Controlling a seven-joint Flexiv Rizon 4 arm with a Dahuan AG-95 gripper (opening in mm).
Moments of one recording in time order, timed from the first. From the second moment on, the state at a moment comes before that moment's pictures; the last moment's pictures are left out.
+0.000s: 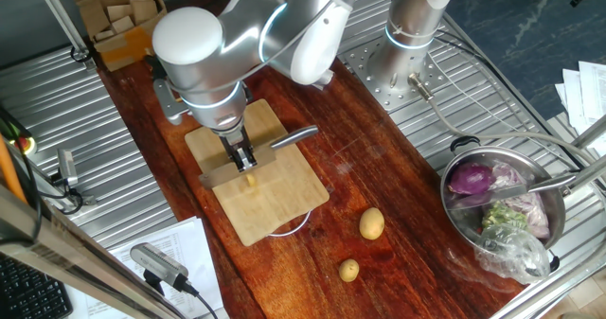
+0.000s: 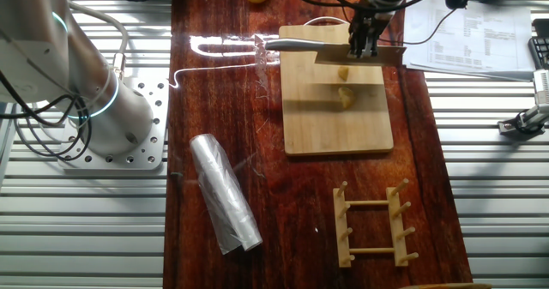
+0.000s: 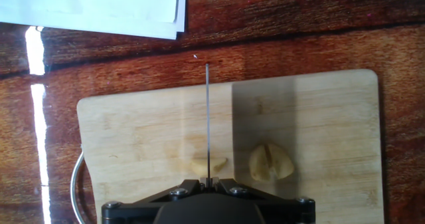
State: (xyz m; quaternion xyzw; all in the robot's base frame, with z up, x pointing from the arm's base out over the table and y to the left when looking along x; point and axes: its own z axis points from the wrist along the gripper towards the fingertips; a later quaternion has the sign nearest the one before) arm 0.521 0.119 0.103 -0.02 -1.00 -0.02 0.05
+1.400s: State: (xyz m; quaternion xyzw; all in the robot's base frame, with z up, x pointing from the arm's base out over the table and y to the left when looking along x) arm 0.524 0.118 0.084 -0.02 -1.00 -0.01 0.04
